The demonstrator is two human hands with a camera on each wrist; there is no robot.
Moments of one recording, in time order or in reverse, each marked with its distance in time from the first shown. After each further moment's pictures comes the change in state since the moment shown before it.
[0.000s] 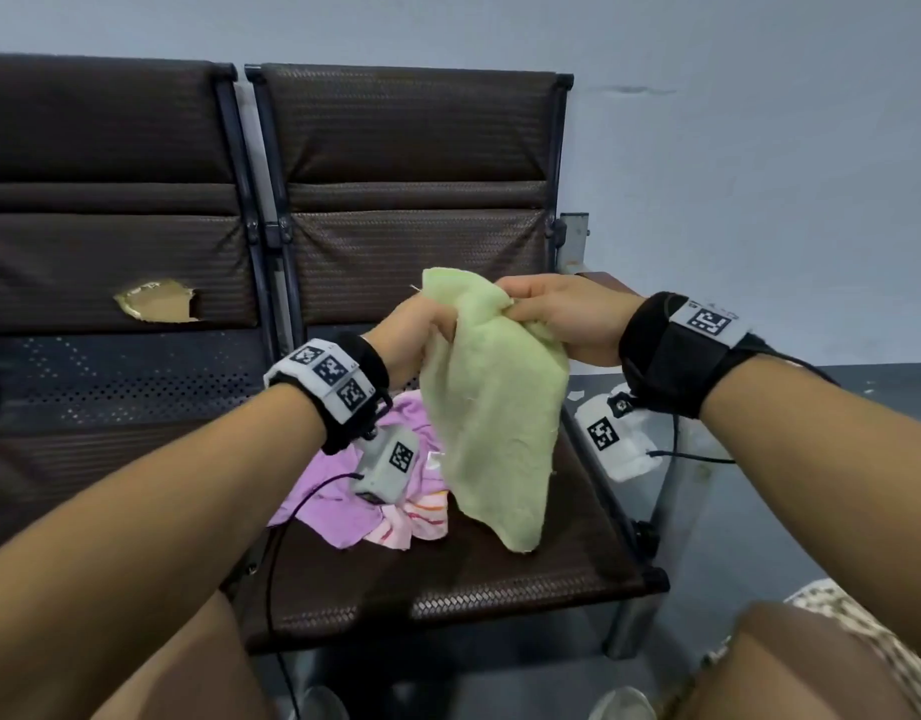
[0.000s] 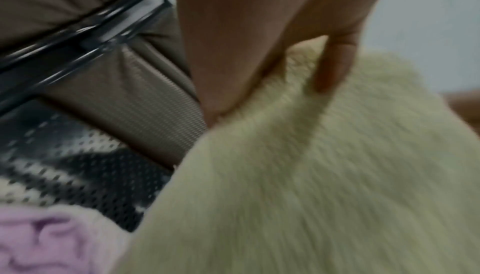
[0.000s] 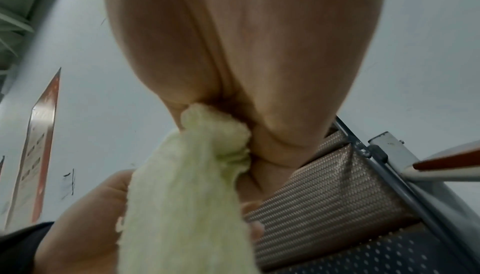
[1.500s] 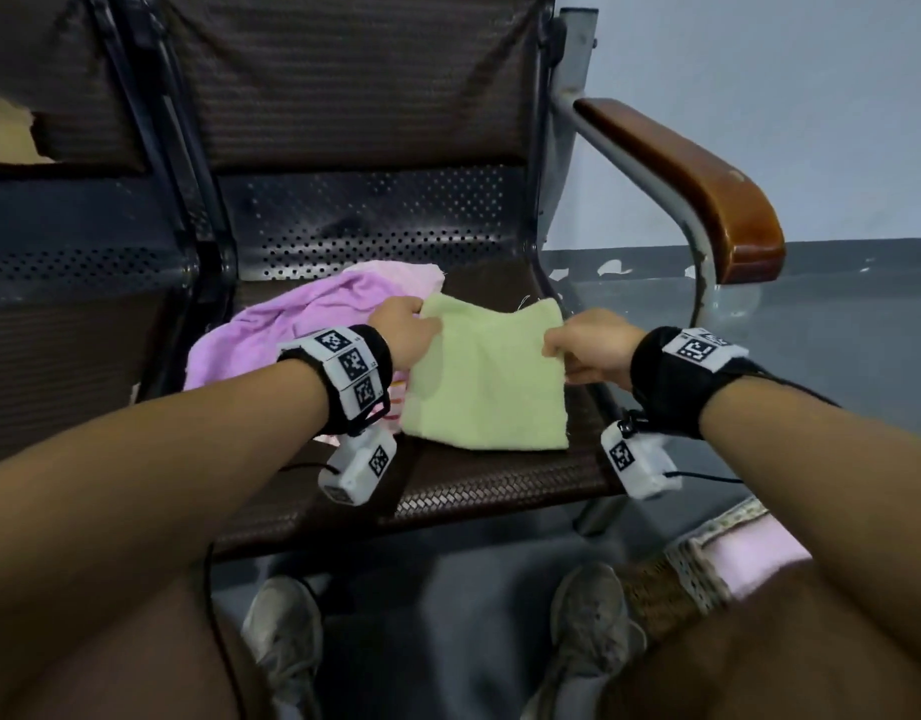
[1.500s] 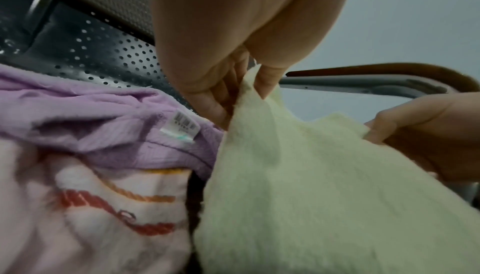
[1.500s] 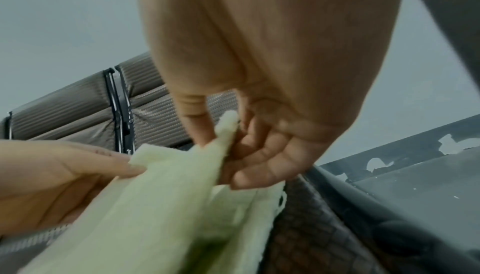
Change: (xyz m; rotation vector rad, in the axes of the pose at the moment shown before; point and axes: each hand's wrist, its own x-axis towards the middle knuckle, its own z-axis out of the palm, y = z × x) left_hand 0.031 -0.187 0.013 0.692 0.230 -0.288; right_hand 0.014 0.226 -0.025 -0.031 0.328 0.557
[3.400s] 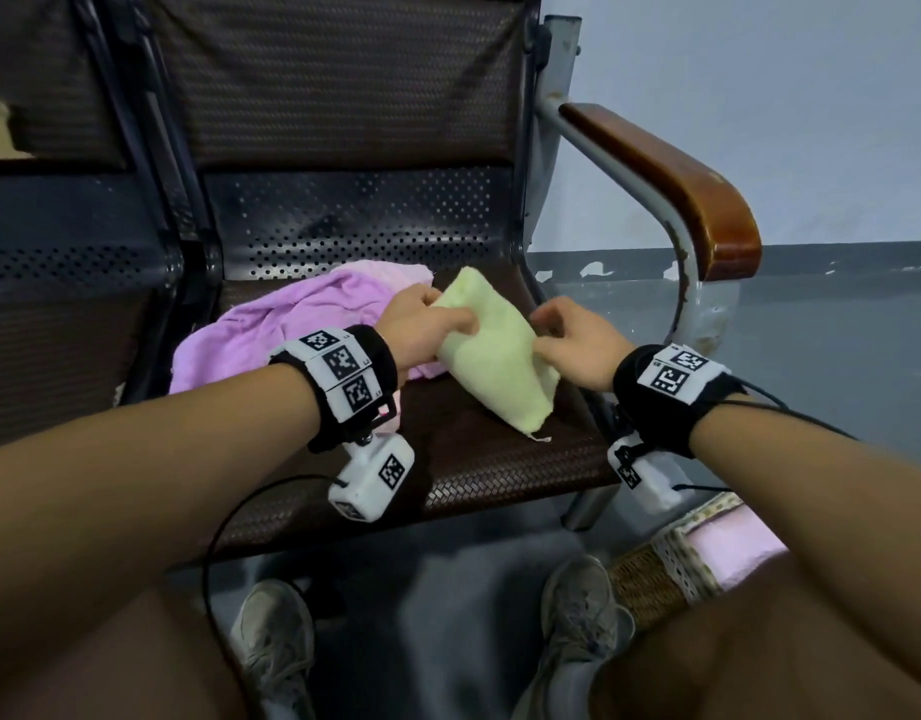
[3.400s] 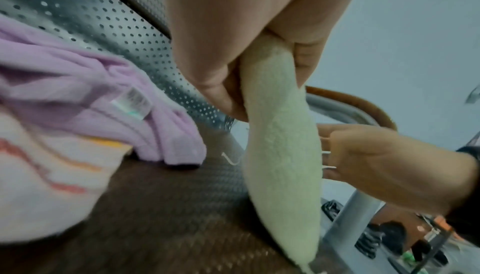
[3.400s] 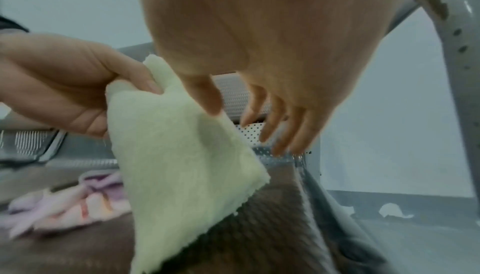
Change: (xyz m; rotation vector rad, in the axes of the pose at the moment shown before) left_hand -0.037 0.031 0.000 -0.495 -0.102 -0.059; right_hand -0.016 0.008 0.006 -0.517 0.152 -0.311
